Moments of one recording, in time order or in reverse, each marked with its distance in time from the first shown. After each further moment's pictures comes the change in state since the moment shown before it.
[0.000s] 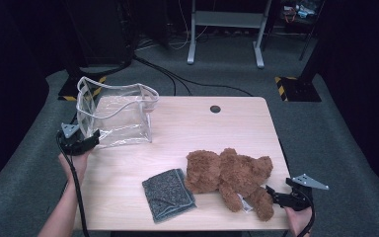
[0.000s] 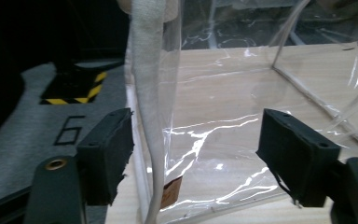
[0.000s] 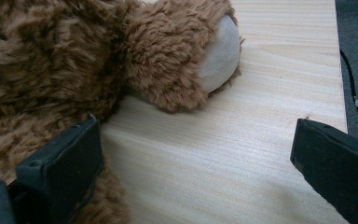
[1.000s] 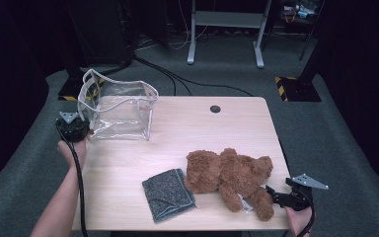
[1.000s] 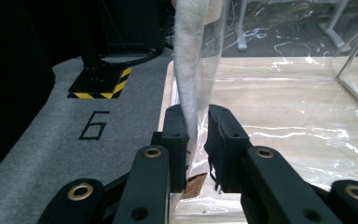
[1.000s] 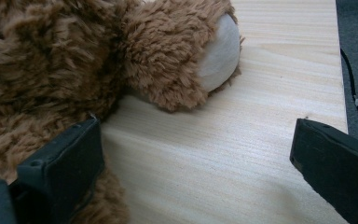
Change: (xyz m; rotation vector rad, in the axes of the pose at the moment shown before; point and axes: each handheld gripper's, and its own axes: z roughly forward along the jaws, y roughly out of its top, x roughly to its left) left arm 0.016 0.020 0.036 0.011 0.130 -0.036; right arm -0.001 0.000 0.001 0.006 -0.003 -0.005
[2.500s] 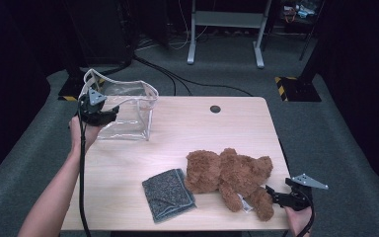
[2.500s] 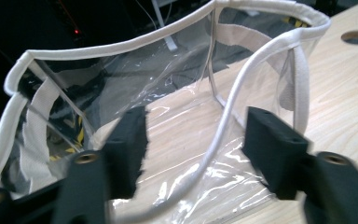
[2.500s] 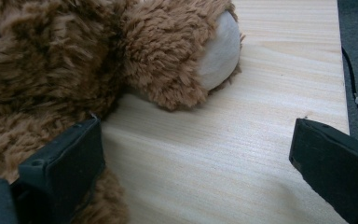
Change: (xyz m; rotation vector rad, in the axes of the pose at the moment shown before) left arm -0.088 0.093 -0.047 0.030 -0.267 0.410; right arm 0.000 0.000 0.001 0.009 0.001 0.003
